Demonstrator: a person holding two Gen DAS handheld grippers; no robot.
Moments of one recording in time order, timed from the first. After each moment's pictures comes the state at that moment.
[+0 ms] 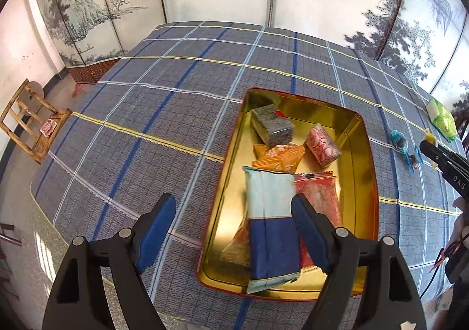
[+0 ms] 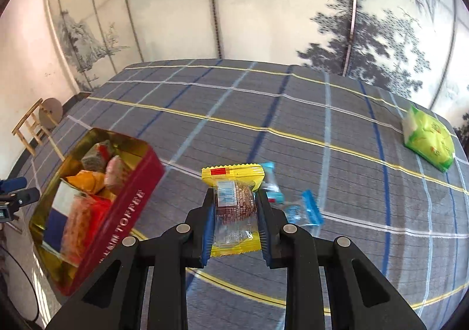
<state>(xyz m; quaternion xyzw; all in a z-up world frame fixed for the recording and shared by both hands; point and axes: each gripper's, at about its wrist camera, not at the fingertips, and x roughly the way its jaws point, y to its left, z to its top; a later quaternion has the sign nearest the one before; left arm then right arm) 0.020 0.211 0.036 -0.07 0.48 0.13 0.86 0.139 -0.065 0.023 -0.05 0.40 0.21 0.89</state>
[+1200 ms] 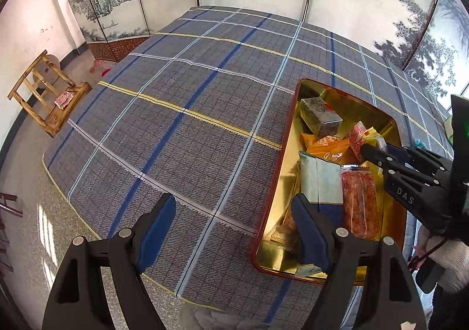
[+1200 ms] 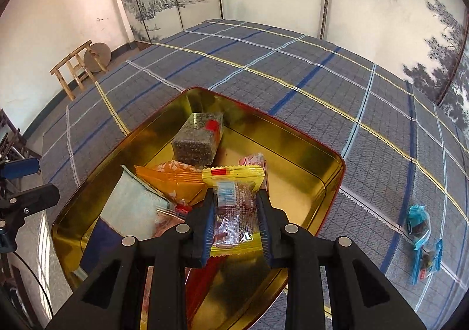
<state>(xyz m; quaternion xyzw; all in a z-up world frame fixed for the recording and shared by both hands) -0.004 0.253 0.028 -0.10 0.50 0.17 0.84 0.130 0.100 -0.016 -0.13 0.43 0.32 0.83</state>
